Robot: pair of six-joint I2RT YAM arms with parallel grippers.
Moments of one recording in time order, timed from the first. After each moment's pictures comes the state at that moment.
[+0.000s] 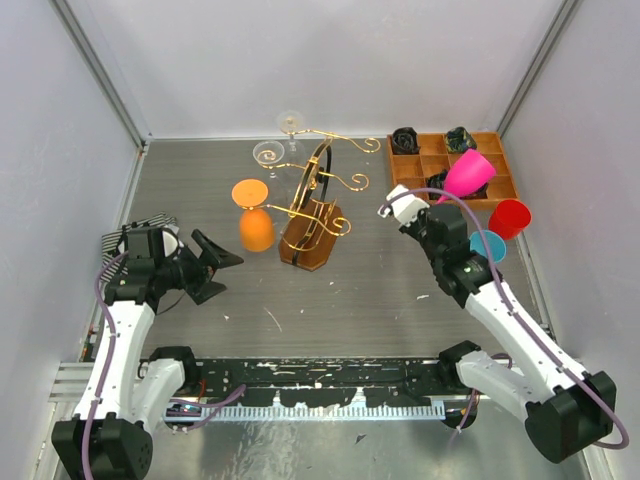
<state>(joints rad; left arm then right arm) 0.03 0.81 0.69 -0.76 0.57 -0.87 0.40 0.92 0.81 -0.27 0.30 -0.69</state>
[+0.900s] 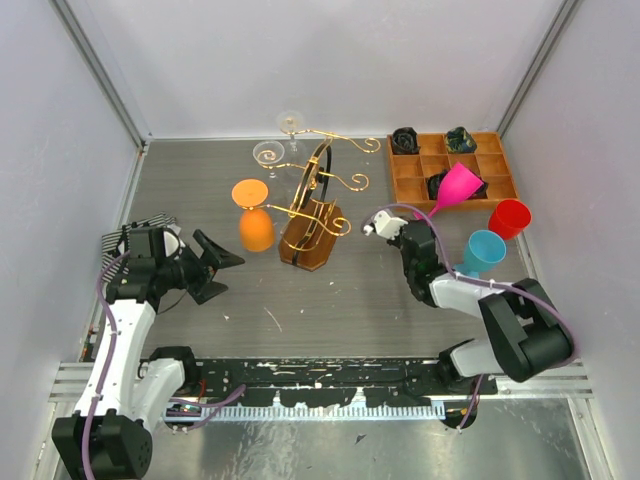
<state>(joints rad) 0.03 0.83 0.68 -0.74 0.59 -0.87 0.40 1.36 0.43 0.60 0.45 -0.95</state>
